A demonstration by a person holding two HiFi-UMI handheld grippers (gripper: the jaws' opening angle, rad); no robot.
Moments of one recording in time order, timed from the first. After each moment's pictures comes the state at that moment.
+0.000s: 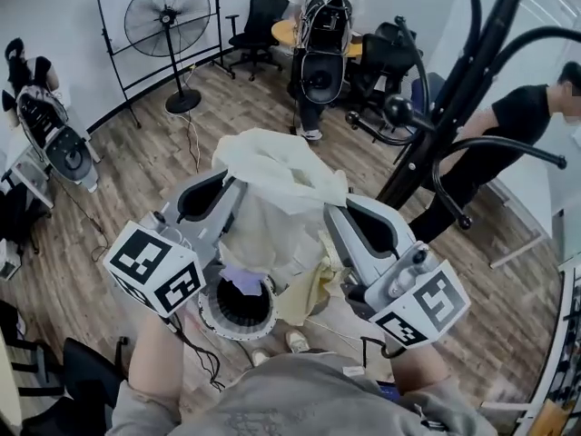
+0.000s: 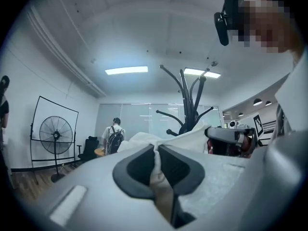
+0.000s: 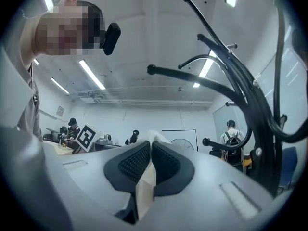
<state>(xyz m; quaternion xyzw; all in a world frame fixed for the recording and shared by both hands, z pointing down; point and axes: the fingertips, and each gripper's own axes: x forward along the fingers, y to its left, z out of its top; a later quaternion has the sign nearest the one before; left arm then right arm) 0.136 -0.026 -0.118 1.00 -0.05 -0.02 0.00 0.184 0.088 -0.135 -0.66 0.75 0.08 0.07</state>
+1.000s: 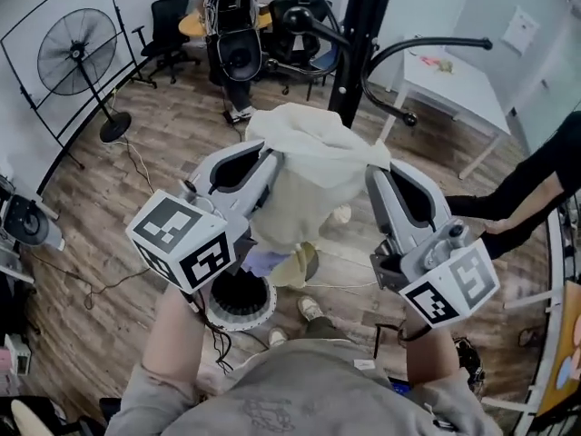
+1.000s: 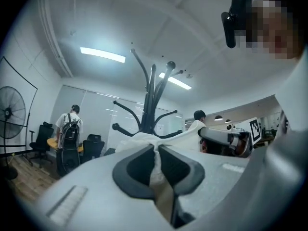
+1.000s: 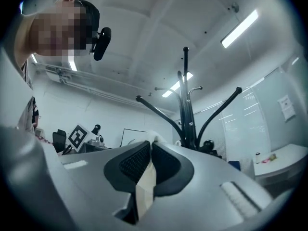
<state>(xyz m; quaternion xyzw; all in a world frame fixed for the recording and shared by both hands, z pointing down) 0.187 0.081 -0.117 0.98 0.18 -0.02 0.04 0.195 0.201 -0.146 -0.83 0.55 0.10 0.04</state>
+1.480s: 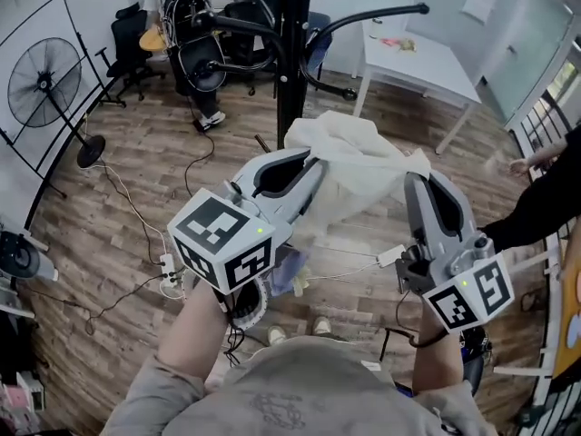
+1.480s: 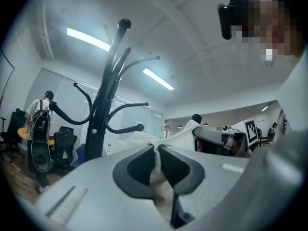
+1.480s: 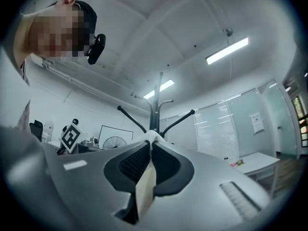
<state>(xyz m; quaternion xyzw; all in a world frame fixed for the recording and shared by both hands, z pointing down) 0.214 0.223 -0.103 0.95 0.32 -0.02 0.05 0.203 0.340 -0.133 -0.90 0.43 0.10 0.05</state>
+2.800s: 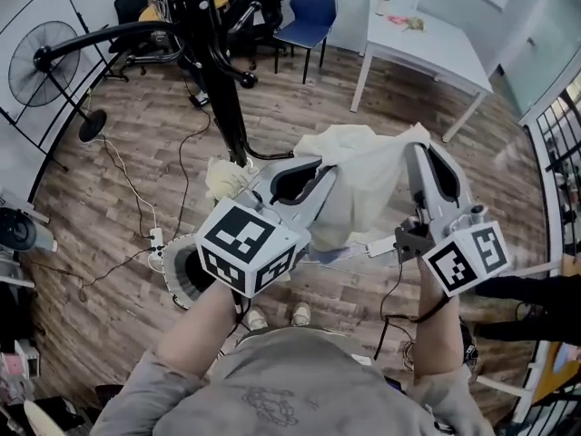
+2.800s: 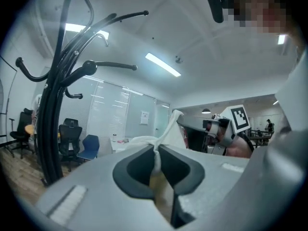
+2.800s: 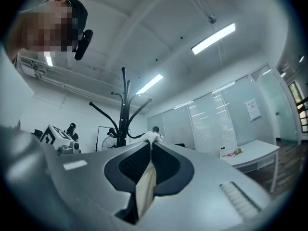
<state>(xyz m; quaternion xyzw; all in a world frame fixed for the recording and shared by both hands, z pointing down) 0.297 0.352 -0.043 0.96 0.27 0.05 0.04 0.342 0.450 -0.095 -0.90 0.43 0.06 0.09</state>
